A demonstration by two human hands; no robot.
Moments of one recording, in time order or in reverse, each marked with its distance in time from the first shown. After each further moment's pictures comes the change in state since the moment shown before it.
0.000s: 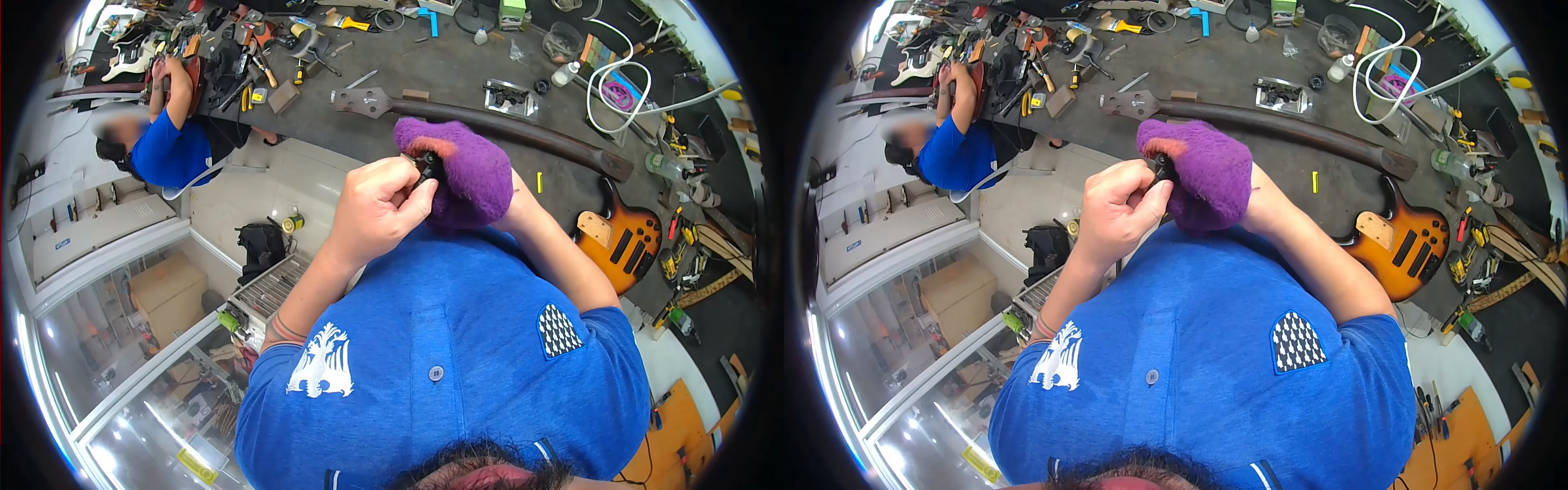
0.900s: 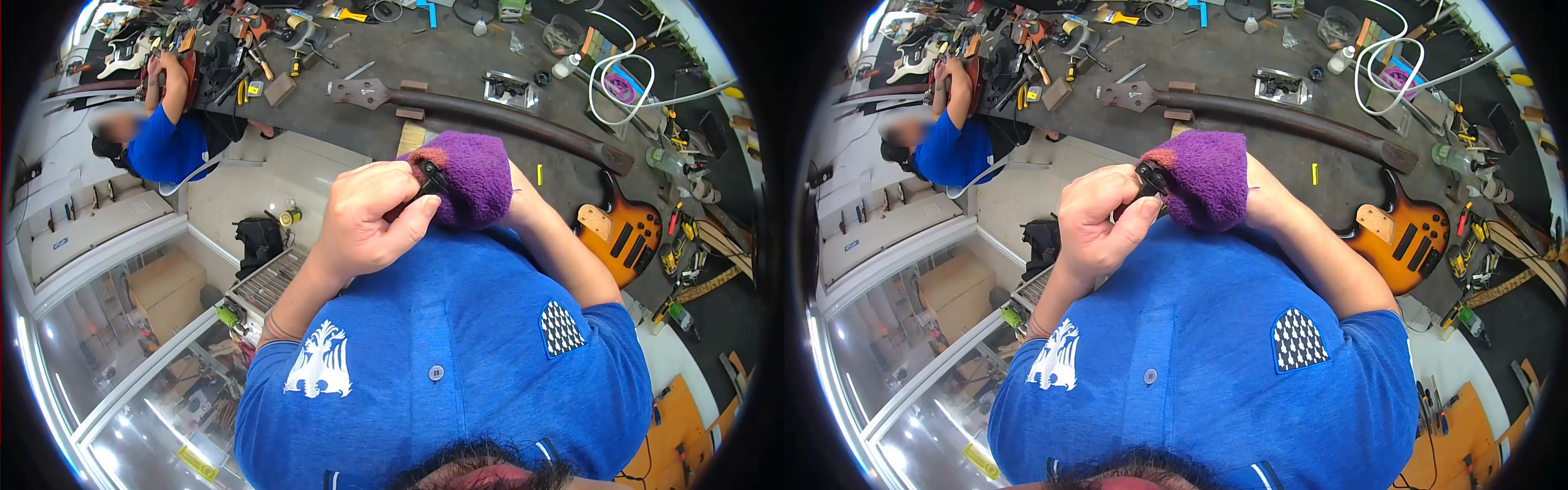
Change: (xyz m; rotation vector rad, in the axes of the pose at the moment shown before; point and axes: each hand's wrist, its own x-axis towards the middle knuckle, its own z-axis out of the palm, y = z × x) left_hand -0.001 0.024 -0.014 -0.046 -0.001 0.191; right_hand -0.011 0.000 0.003 0.395 -0.093 0.232
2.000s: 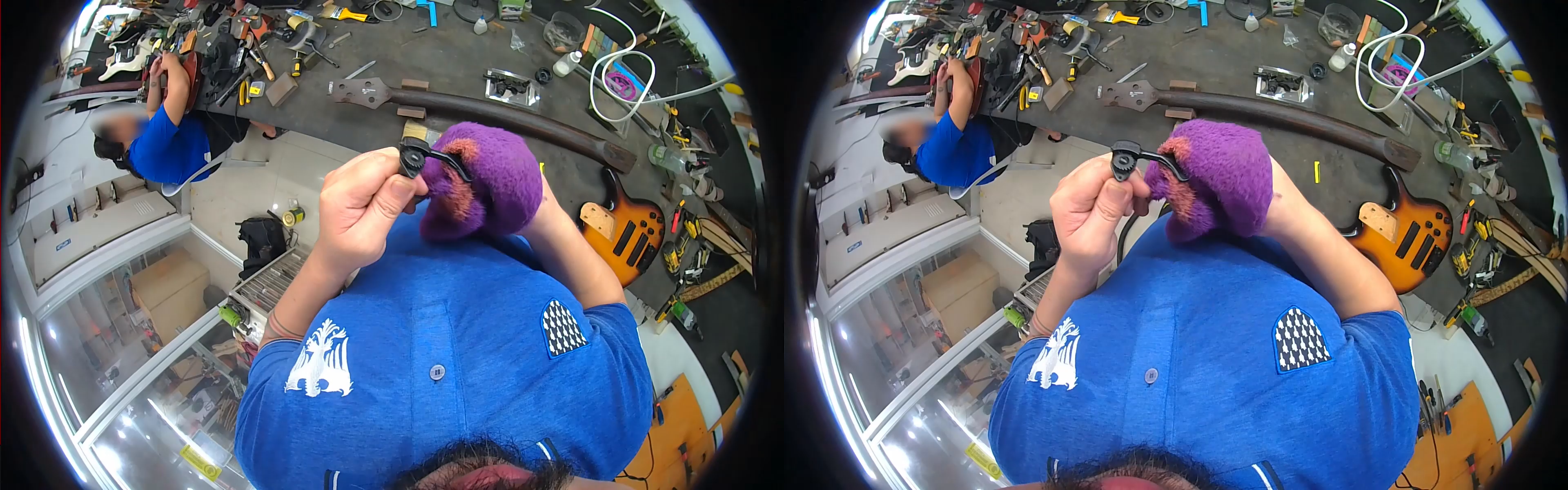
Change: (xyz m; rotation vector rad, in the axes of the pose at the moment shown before) left_hand -0.009 -0.002 0.003 -0.279 0.103 -0.188; right_hand -0.016 -0.030 -0.007 -0.315 0.107 -0.124
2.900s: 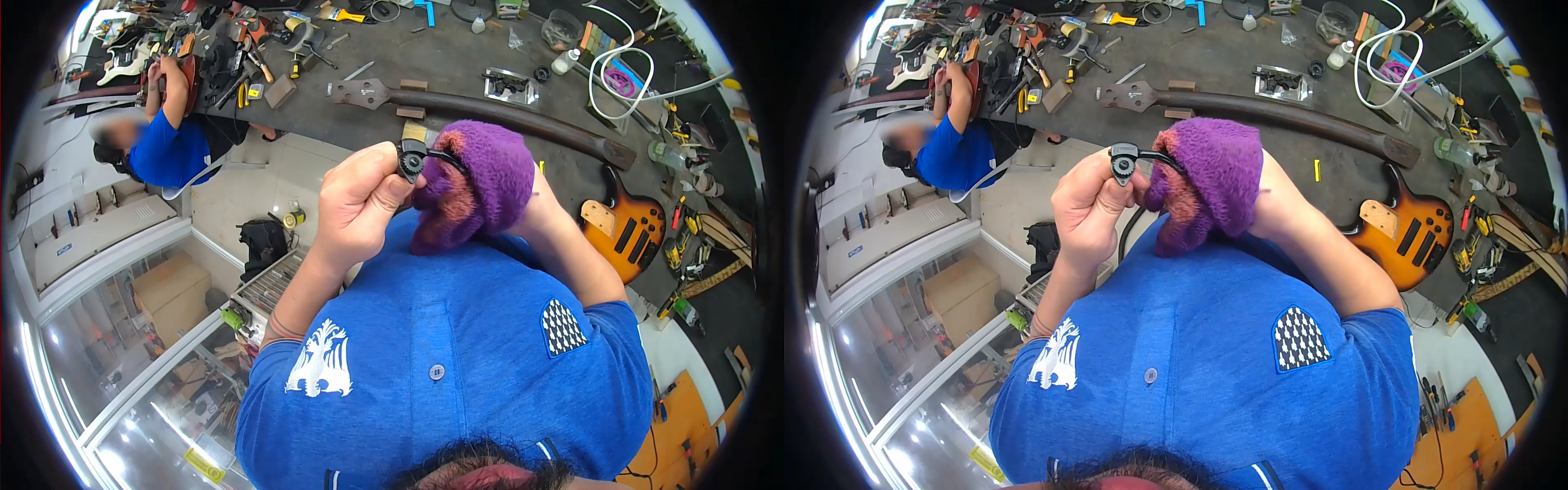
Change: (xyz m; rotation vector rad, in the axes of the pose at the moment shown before) left_hand 0.002 -0.012 -0.007 0.072 -0.029 0.078; right_hand 0.003 -0.001 0.003 0.294 -0.023 0.158
